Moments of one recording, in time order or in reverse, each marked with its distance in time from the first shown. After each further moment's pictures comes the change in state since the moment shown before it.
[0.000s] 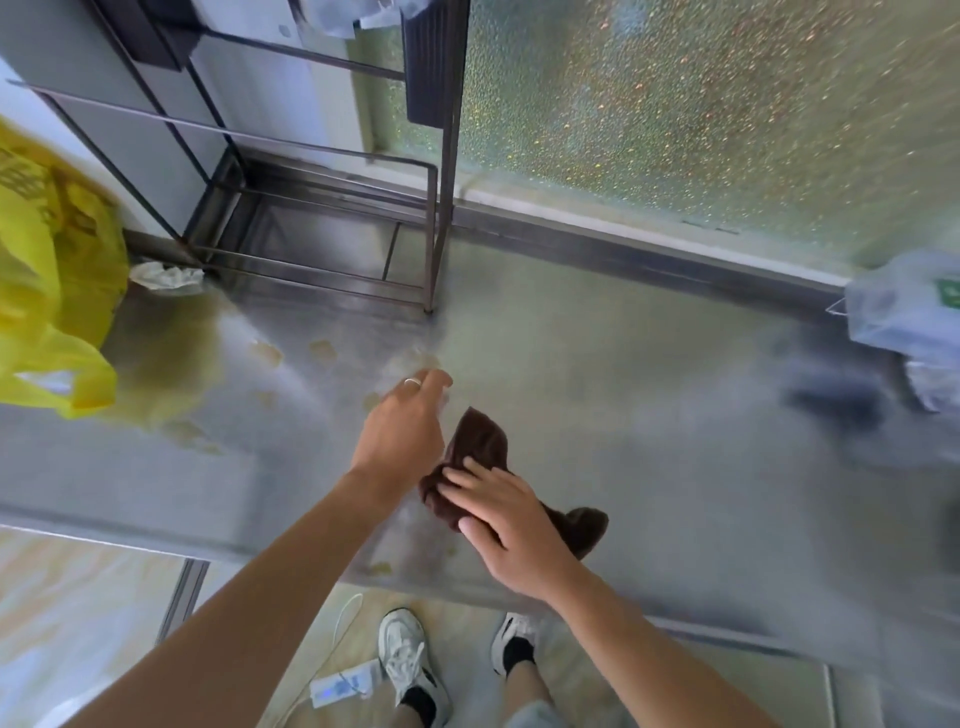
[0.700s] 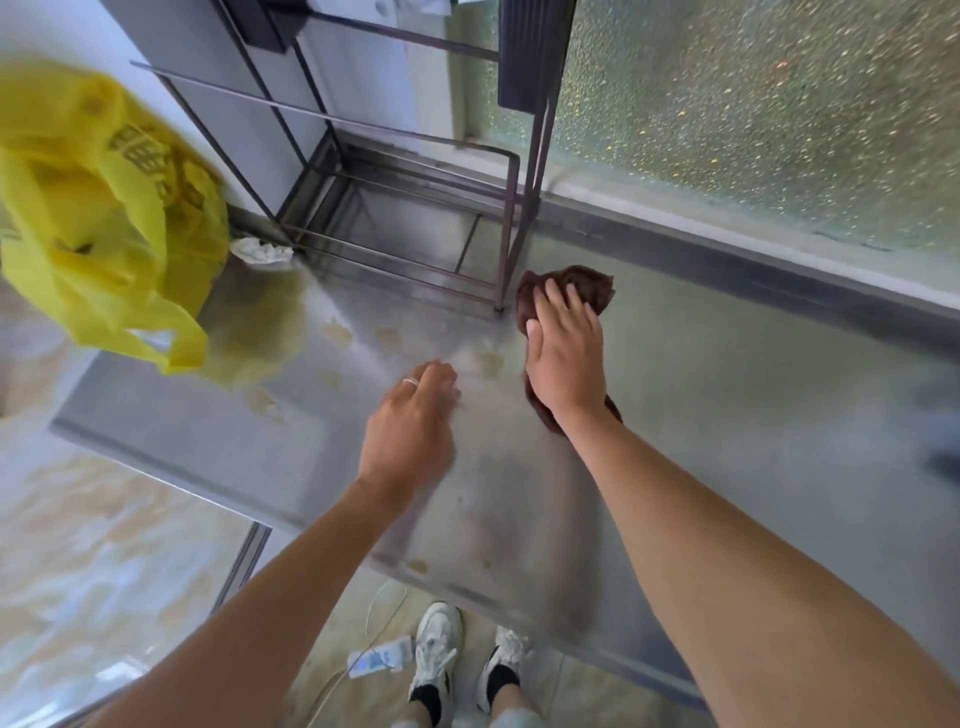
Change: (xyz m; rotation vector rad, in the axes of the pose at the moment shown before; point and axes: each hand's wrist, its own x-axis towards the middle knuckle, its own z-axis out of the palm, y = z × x) left_hand -0.020 -0.024 -0.022 -0.046 0.180 -0.200; right_hand 0.194 0.060 -0.043 -0.353 0.411 0.150
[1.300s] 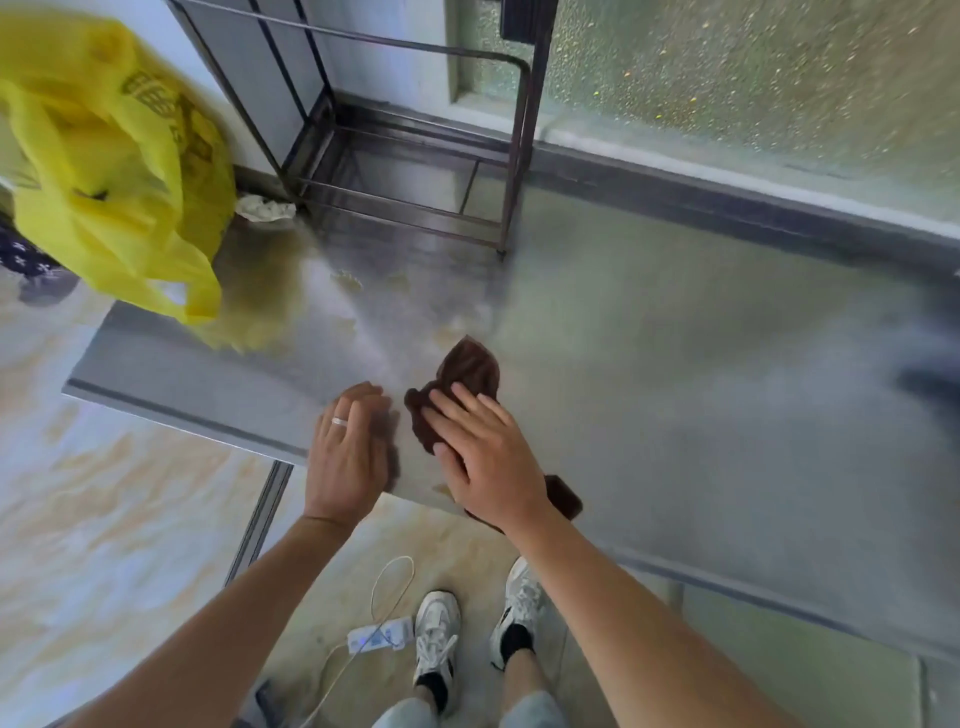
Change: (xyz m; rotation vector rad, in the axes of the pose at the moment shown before) left_hand -0.107 -0.074 -0.036 0.001 0.029 0.094; right_hand -0.188 -0.106 -0.004 0.221 -0.151 -0.317
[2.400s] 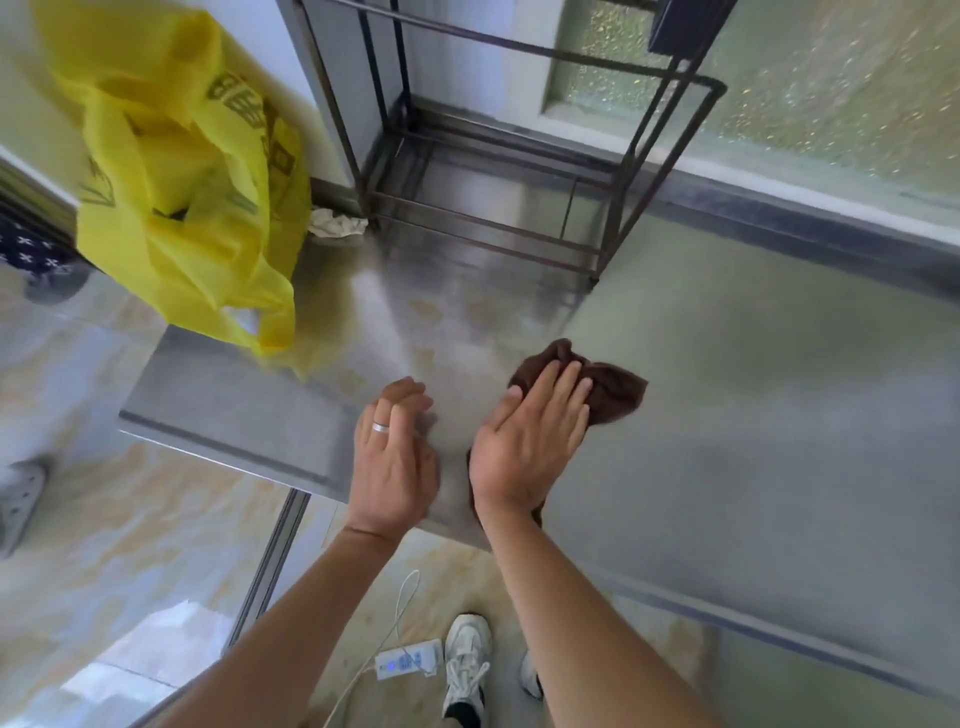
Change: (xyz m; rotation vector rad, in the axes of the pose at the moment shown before) left_hand 0.042 -0.056 -0.022 -0.161 0.062 0.037; right_hand 0.115 -0.069 0.064 -0.178 0.444 0.928
